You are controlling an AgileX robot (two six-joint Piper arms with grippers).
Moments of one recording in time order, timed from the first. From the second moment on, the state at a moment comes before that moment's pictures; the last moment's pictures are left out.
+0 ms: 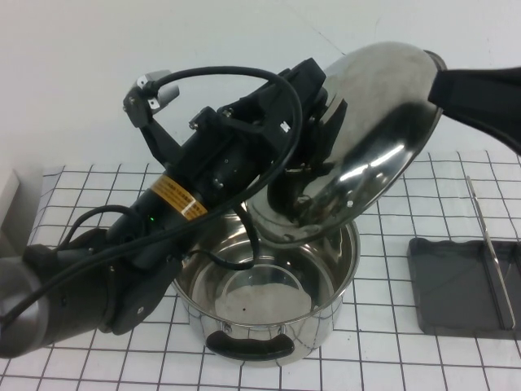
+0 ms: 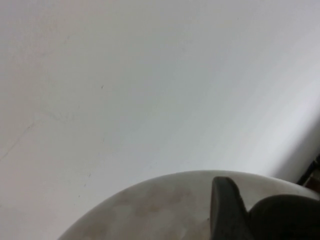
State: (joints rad) right arm 0.09 1.19 -0.87 1.70 0.92 -1.12; left arm -0.67 1.60 -0.84 0.20 -1.09 -1.00
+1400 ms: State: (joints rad) right arm 0.07 1.29 -0.98 1.64 0.97 -1.29; left arm -0.42 1.68 -0.84 0.60 -1.11 -1.15
